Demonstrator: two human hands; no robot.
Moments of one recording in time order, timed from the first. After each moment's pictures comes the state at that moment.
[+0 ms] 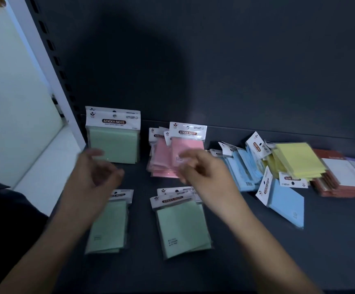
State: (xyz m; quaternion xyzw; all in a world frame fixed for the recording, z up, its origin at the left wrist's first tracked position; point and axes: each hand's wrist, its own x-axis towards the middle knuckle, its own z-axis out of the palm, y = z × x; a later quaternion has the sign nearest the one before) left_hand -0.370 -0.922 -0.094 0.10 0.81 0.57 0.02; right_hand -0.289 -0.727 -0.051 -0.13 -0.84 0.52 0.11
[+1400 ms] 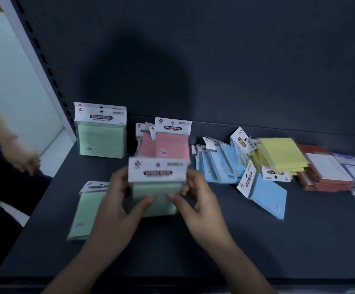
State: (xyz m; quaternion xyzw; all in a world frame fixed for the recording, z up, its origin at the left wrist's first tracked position) left_hand -0.291 -0.873 -0.101 0.21 0.72 0.66 0.04; right_hand -0.232 -0.720 -0.094 -0.07 -0.77 0.62 0.14
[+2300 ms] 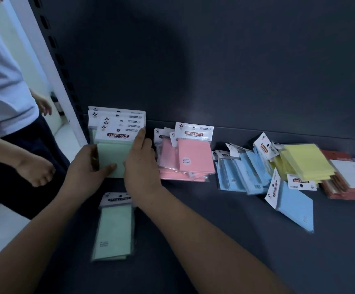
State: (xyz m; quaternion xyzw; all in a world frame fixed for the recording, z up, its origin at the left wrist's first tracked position) left_hand -0.445 -0.936 -0.133 0.09 0.86 0.51 0.03; right_hand -0.398 -0.821 -0.100 -0.11 -0.95 0.30 0.04
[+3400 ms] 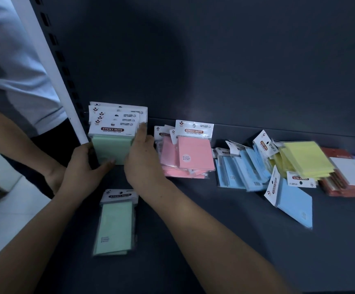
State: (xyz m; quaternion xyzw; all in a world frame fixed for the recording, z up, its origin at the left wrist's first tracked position) left_hand -0.444 -0.936 -0.131 0.13 0.85 0.50 -0.03; right_hand -0.389 -0.817 -0.077 -0.10 -0.92 0.39 0.04
